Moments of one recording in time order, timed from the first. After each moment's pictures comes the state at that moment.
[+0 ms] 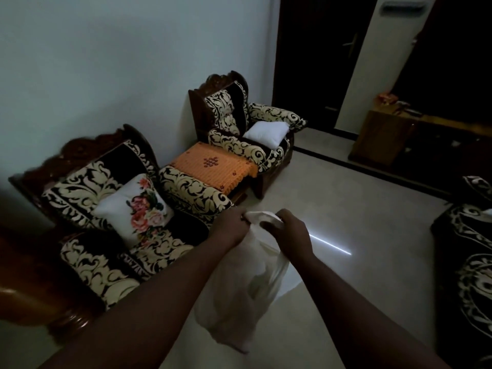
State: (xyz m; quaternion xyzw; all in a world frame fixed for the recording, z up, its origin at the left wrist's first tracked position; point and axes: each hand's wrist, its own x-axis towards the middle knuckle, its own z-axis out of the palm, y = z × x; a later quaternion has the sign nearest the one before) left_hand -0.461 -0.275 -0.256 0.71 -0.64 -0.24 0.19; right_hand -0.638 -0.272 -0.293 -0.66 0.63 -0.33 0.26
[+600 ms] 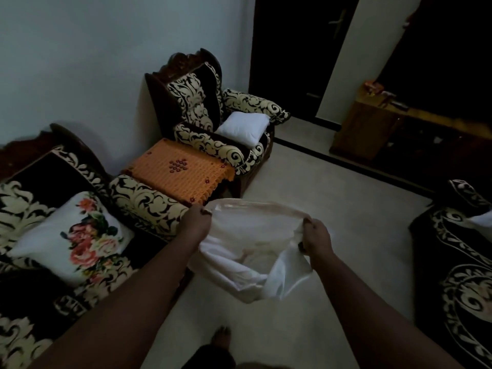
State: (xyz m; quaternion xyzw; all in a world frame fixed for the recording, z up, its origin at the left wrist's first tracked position) left_hand -0.420 -0.539 -0.336 0.77 -0.49 -0.33 0.22; right_hand -0.720 -0.509 -0.347 -0.36 0.76 -0.37 0.40
